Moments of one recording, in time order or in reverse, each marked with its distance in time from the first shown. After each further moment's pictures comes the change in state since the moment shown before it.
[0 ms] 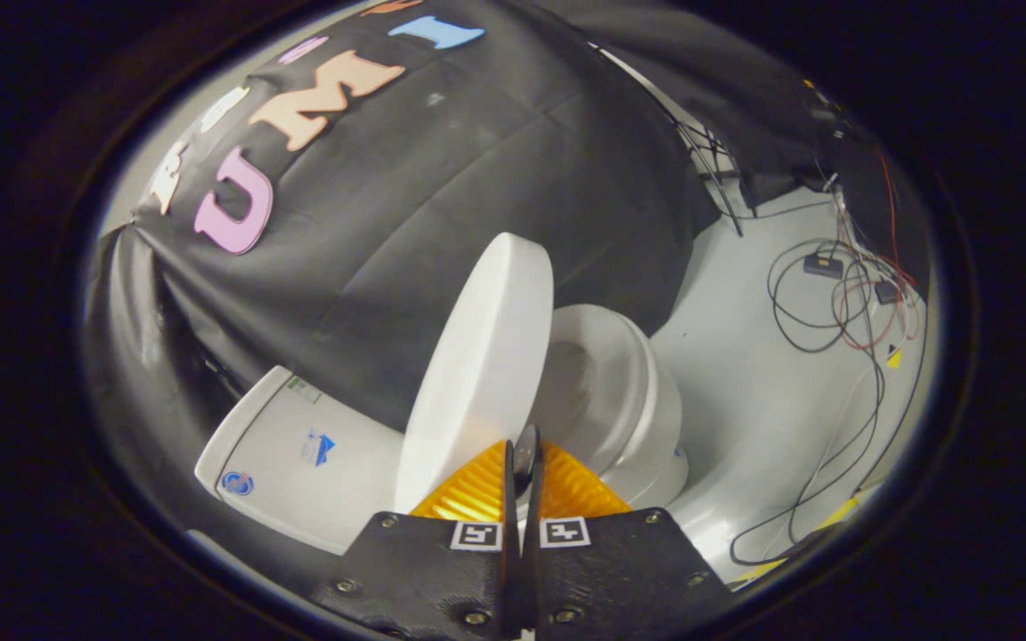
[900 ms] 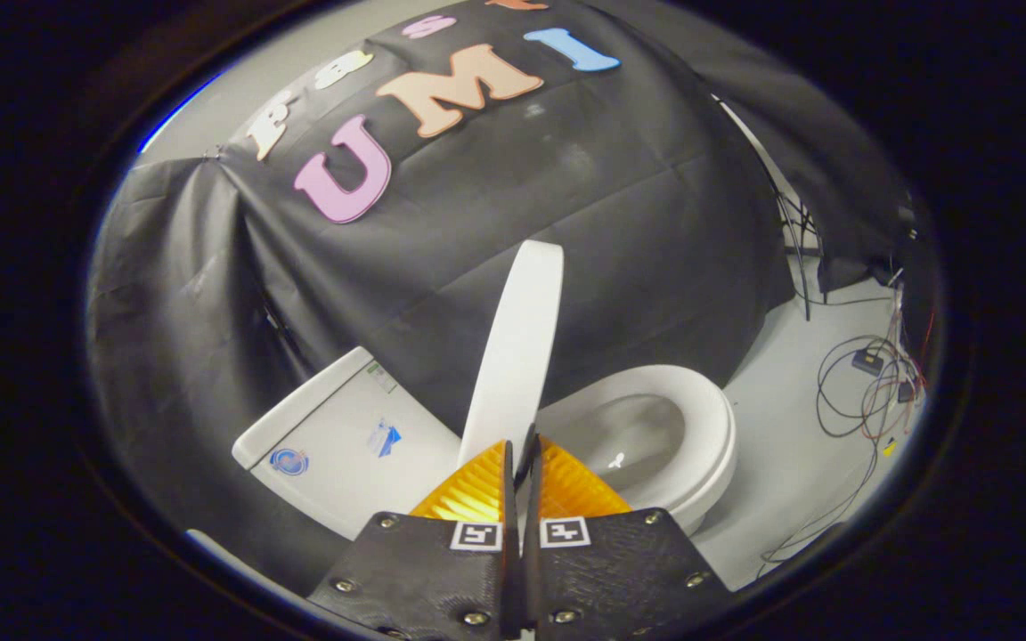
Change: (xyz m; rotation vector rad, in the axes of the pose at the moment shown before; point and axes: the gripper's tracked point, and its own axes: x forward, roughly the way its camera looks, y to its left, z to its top) arm -0.035 0.107 0.020 -0.219 -0.078 0.148
